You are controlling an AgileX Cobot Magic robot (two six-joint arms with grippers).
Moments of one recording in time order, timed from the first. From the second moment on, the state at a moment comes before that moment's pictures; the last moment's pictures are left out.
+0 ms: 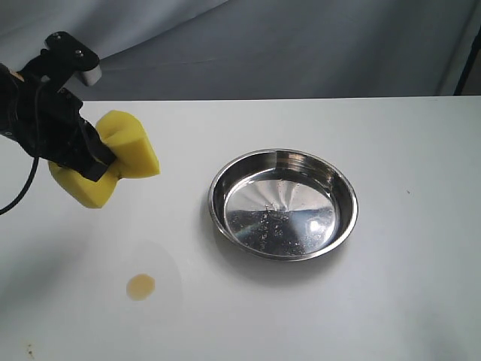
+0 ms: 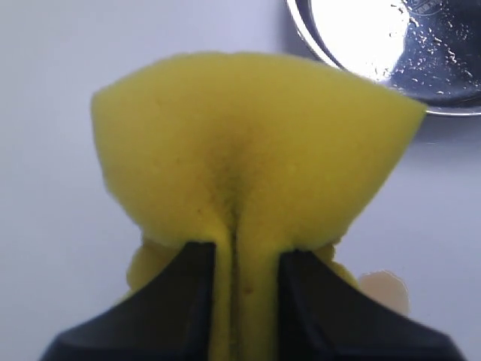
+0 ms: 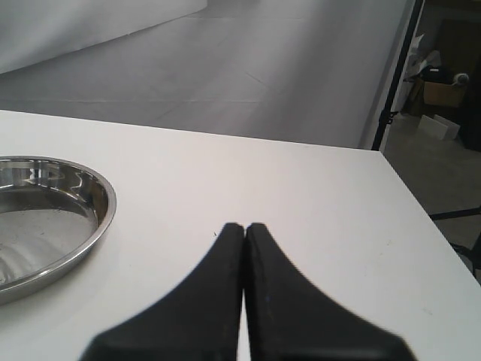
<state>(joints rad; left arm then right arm) -0.23 1.58 -1.11 -0.36 0.75 0.80 -0.02 0.04 0.00 -0.05 0.21 -0.08</state>
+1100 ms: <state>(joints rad) -0.23 1.58 -1.02 -0.34 0.72 0.93 -0.02 0.04 0.00 -0.05 0.21 -0.08</state>
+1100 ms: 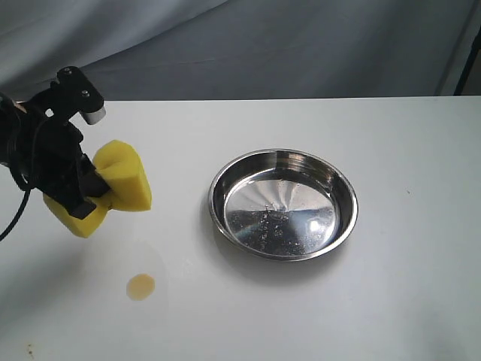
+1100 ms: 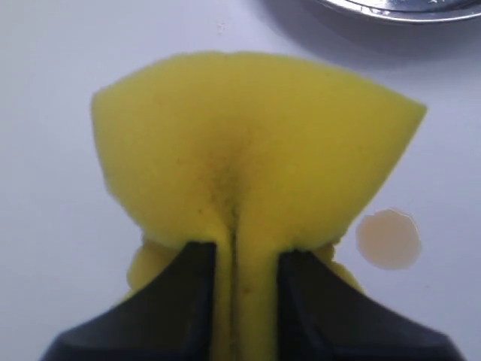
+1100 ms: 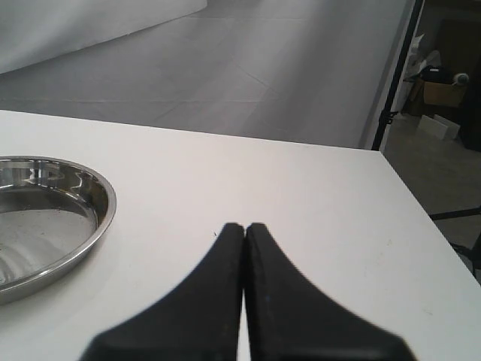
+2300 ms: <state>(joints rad) -0.24 1.86 -1.00 -0.31 0.79 0.94 -0.02 0.04 0.00 -0.05 0.21 -0.08</state>
